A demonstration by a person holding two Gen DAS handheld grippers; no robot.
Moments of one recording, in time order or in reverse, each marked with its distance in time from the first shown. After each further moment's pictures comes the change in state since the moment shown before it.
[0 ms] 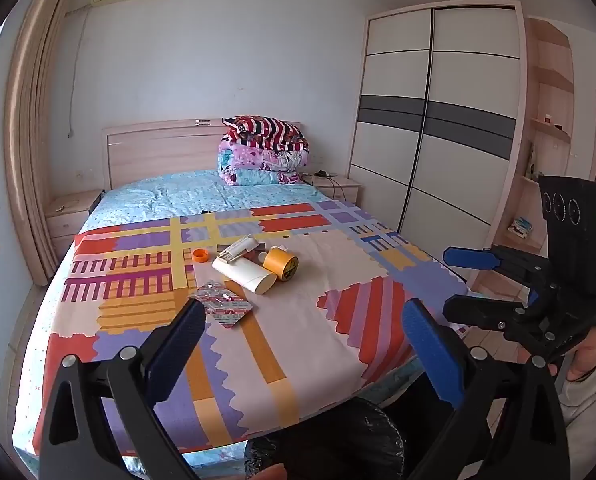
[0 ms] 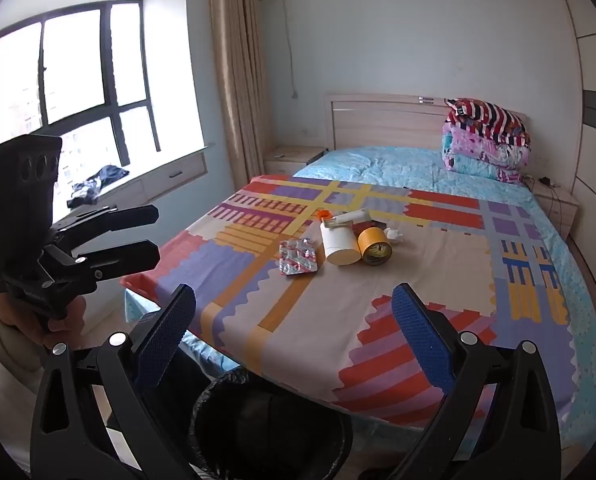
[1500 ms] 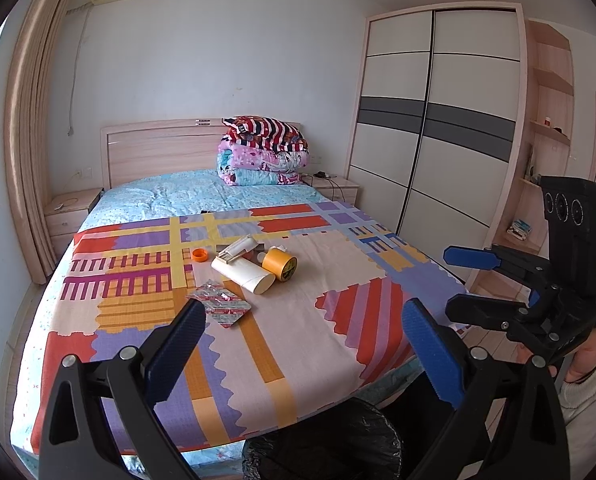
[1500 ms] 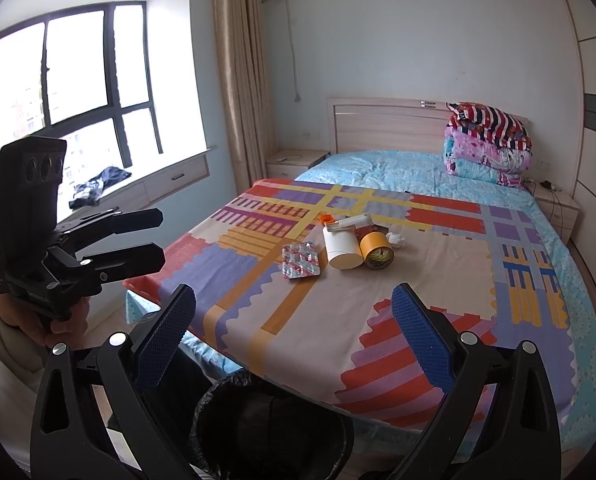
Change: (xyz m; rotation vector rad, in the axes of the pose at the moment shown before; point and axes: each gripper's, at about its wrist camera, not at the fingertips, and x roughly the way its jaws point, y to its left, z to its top) left arm 0.000 0.001 -0.001 -0.009 -0.006 -0.006; right arm -0.001 0.001 0.003 -0.007 -0.010 0.002
